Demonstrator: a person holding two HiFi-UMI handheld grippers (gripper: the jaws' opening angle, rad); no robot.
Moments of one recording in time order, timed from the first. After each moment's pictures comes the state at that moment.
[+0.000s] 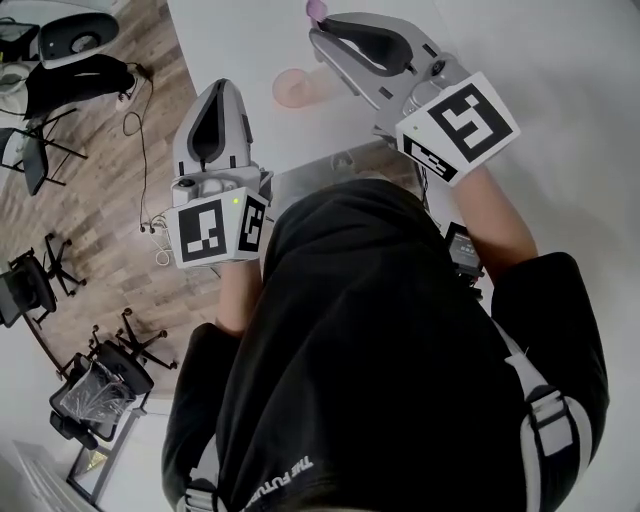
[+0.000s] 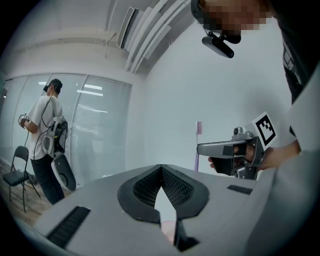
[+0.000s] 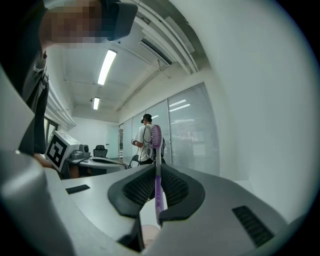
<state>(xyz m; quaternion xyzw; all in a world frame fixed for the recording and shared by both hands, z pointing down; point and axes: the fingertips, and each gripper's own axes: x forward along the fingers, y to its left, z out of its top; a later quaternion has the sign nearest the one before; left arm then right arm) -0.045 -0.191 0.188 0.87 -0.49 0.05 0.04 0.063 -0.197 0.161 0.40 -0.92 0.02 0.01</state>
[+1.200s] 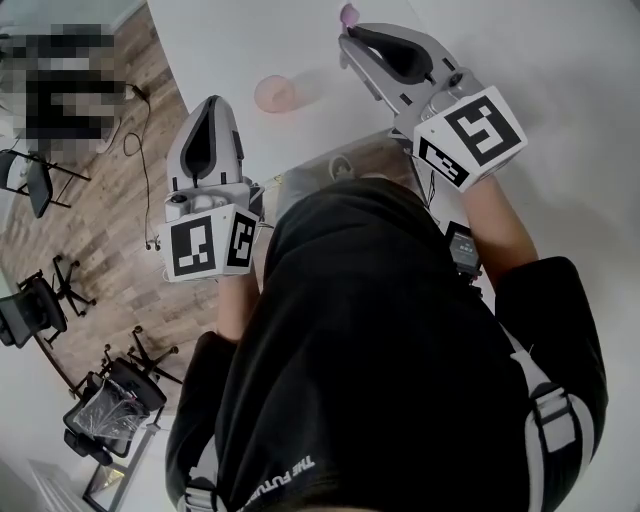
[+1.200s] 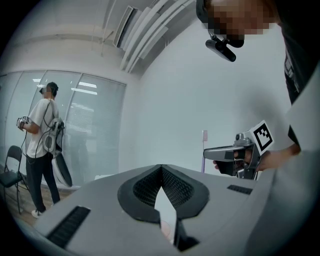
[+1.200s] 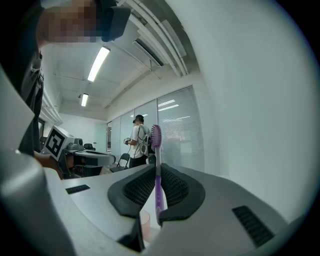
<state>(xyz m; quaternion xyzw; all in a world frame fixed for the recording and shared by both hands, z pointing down) -0.031 -0.183 0.180 0.89 -0.46 0.05 0.05 0.121 -0.184 0.171 0.46 -0.89 0.03 0.02</state>
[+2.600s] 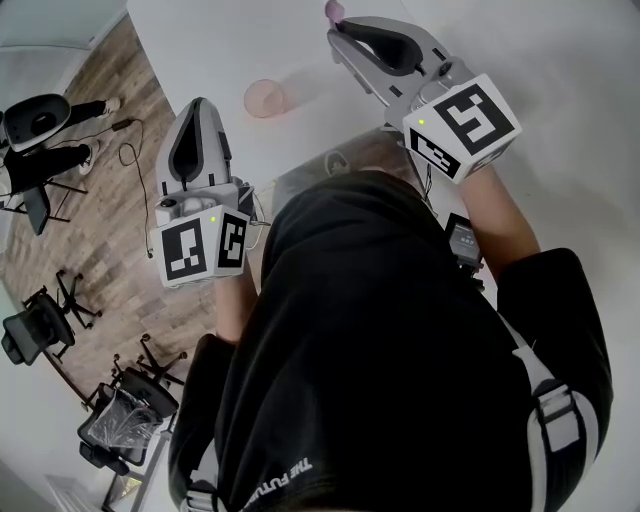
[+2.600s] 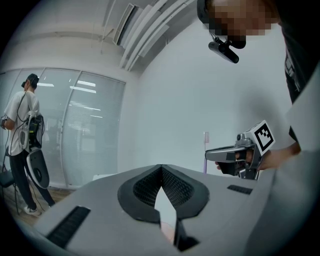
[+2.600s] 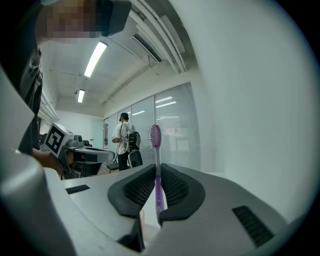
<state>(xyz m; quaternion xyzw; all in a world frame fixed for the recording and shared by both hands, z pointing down) -0.028 -0.204 0.186 0.89 -0.45 0.05 0.05 0.129 -0.199 0.182 0.48 -0.88 0.04 0.04</state>
